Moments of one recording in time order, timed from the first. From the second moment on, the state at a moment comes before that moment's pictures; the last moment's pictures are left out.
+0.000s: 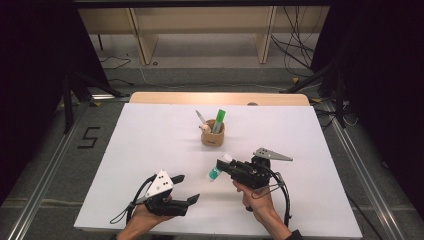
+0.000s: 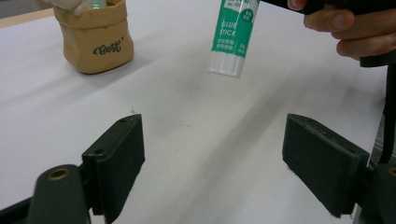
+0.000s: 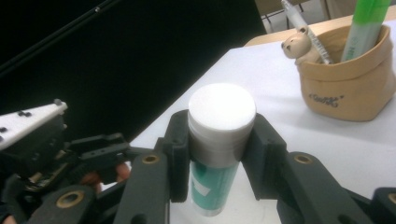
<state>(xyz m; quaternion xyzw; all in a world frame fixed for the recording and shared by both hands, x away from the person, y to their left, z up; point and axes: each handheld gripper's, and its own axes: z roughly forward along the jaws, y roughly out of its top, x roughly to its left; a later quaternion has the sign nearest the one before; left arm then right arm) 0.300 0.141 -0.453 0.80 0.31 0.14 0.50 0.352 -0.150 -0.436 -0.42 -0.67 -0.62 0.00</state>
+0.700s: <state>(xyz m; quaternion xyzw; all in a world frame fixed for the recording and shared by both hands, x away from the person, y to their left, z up) 0.301 0.181 -0.454 0.78 0.36 0.14 0.50 0.393 -0.157 -0.407 -0.43 -0.66 -0.61 -0.10</state>
